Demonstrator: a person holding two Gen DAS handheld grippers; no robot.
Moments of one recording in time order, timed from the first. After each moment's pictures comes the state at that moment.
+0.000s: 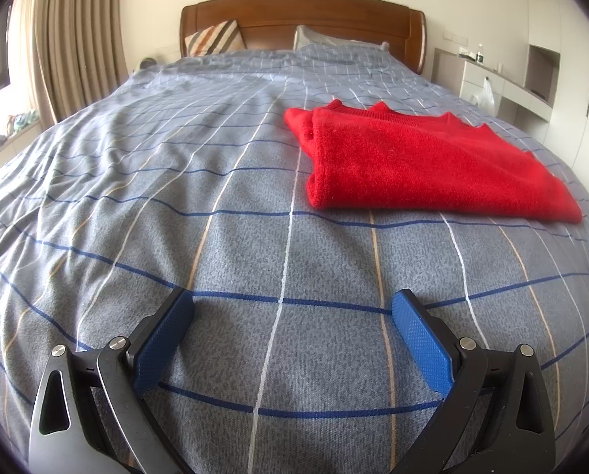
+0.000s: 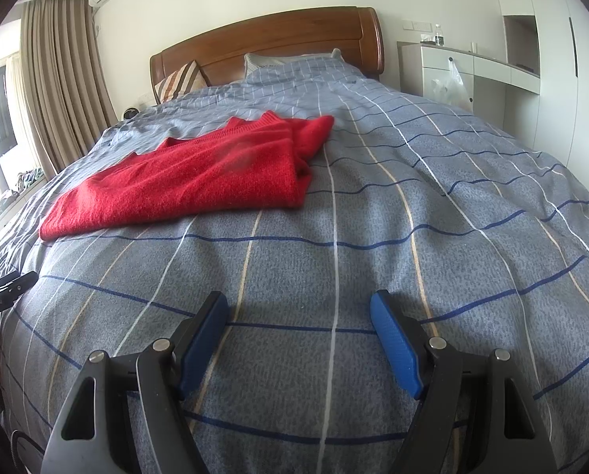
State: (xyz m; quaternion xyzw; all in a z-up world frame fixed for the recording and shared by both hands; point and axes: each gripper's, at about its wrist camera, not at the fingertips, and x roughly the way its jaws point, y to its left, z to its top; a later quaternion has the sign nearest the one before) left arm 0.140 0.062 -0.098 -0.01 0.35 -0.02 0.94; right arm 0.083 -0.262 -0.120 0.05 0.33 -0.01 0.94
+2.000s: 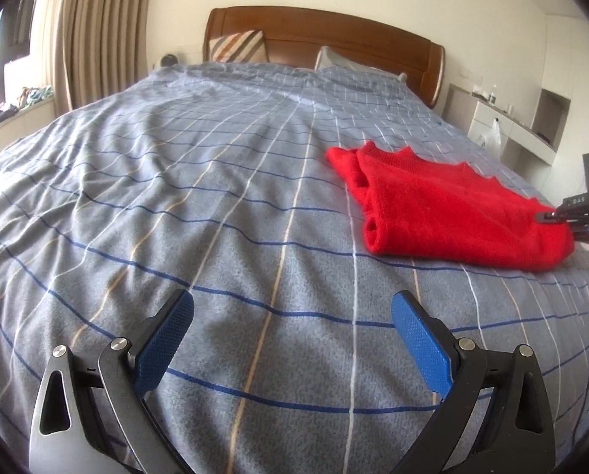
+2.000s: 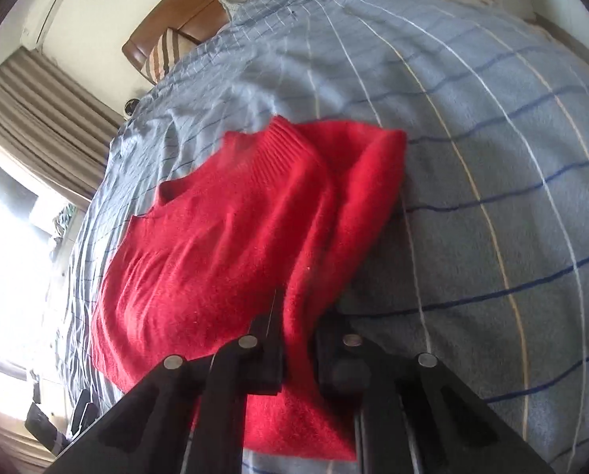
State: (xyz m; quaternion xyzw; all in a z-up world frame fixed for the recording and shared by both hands) left arm 0.136 0.119 -0.073 -0.07 0.32 0.00 0.94; right arm 0.279 -0.255 -0.061 0.18 0.47 0.08 0.86
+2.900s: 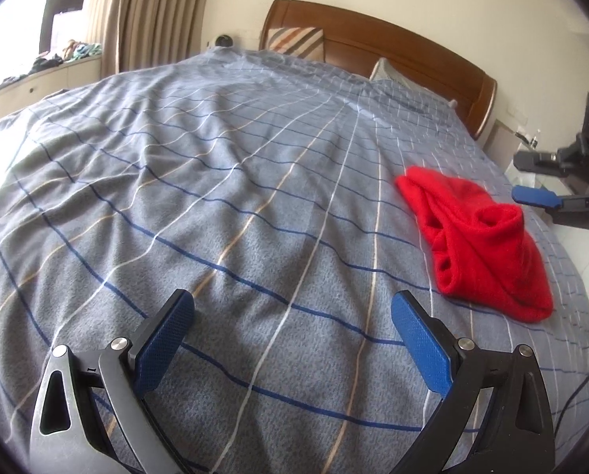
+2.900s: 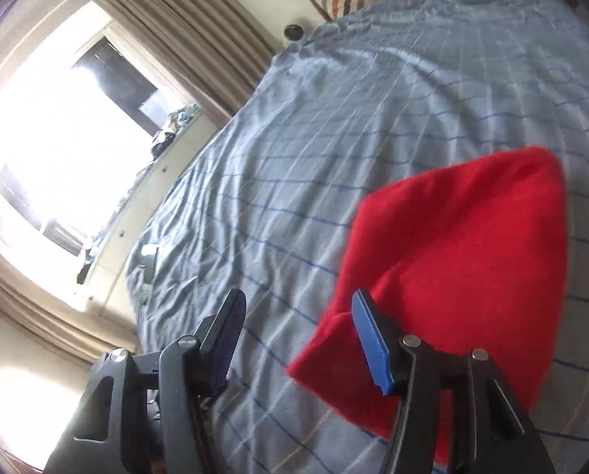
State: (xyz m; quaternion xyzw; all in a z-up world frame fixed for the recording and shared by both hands) left arm 0.142 0.175 -0.076 -0.15 0.33 0.05 0.93; right arm 0.291 -0.023 -0.022 0.08 0.47 0.29 0.83
